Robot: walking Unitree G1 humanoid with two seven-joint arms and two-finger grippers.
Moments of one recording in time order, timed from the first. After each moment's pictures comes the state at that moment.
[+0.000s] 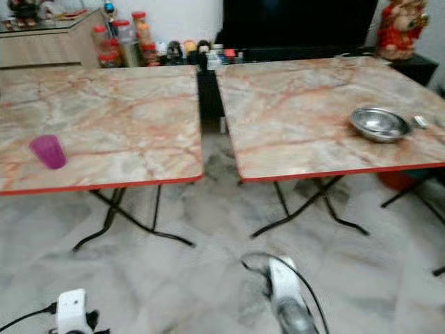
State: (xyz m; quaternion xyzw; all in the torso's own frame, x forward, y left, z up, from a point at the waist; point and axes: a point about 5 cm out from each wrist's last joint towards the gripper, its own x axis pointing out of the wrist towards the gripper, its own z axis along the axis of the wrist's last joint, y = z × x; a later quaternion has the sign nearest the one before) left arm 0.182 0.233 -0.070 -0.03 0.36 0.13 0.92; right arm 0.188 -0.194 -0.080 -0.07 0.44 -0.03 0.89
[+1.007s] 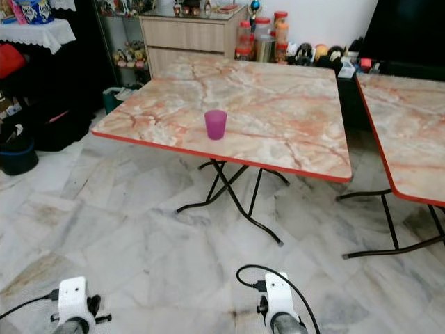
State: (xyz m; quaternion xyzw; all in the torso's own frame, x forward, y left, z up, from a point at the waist) left arm 0.207 0.234 -0.054 -0.03 0.31 0.12 0.94; right arm 0.198 -0.172 -0.078 -0.05 0.44 -0.01 0.90
